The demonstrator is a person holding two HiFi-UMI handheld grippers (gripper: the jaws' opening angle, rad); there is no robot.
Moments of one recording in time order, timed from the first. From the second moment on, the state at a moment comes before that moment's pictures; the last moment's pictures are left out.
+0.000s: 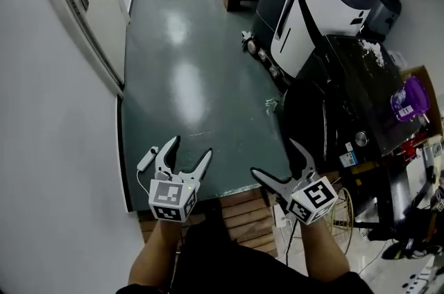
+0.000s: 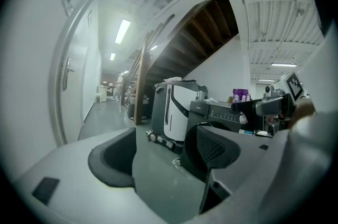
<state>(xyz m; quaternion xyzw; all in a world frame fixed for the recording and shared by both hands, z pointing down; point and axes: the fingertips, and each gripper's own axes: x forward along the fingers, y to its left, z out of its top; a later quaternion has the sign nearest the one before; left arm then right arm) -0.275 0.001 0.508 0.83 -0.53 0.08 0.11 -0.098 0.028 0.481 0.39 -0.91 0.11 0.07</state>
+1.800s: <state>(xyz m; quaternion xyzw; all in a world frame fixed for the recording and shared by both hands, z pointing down) -0.078 -0.354 0.400 0.92 -0.34 0.16 0.12 0.058 -0.284 0.394 0.54 -0.82 0.18 0.02</state>
